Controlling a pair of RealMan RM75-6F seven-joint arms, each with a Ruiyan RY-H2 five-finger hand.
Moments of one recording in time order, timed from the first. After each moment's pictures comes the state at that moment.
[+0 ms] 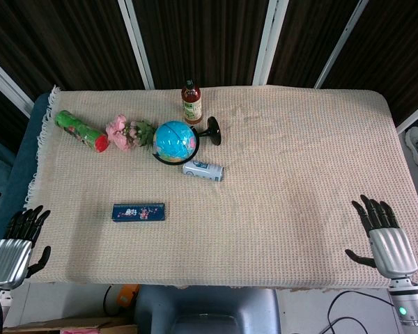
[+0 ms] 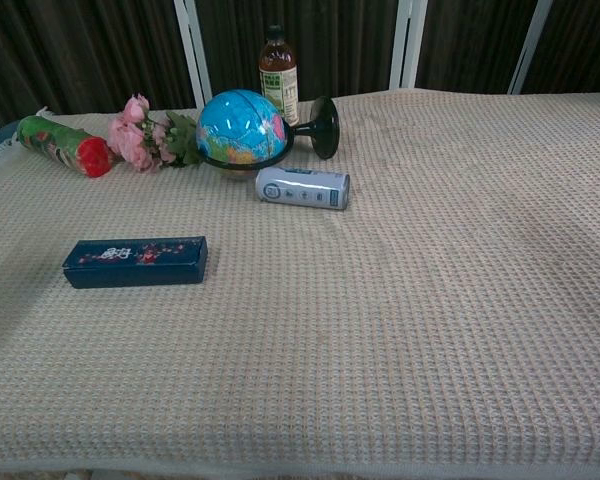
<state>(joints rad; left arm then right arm) -0.11 -1.14 0.00 -1.58 1.59 1.48 0.07 0.09 -1.14 0.03 -1.61 -1.54 1.46 -0.13</state>
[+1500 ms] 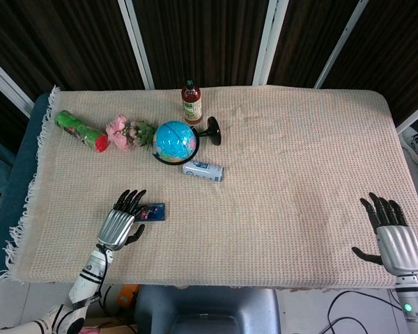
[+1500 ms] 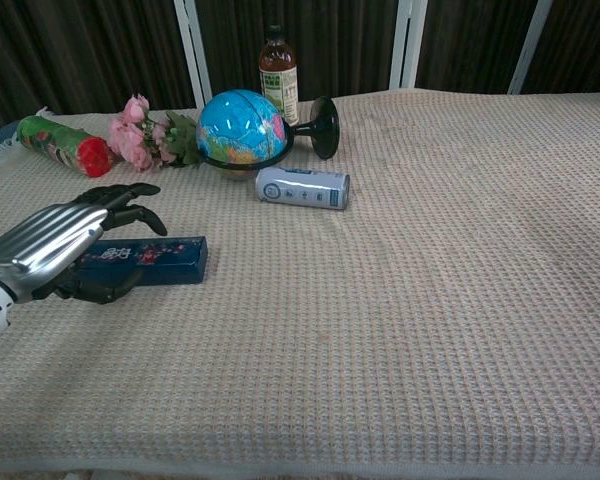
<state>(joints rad) -0.45 -1.77 -0.11 -1.08 1.59 1.24 0.04 0.09 -1.11 0.05 -1.63 -1.48 1.43 -0.14</state>
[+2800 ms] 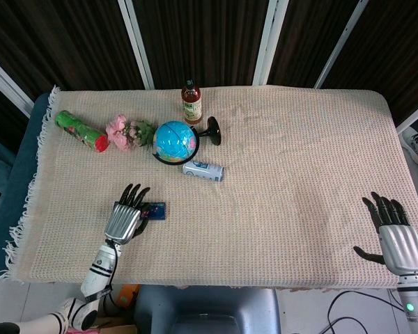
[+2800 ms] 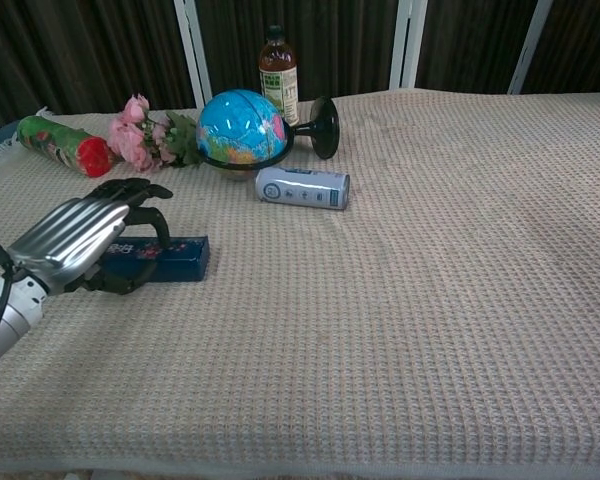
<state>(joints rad) -0.51 -1.88 -0.11 -0.93 1.52 1.27 0.09 0.09 -1.10 0.05 -1.63 -1.47 1.43 -0.12</state>
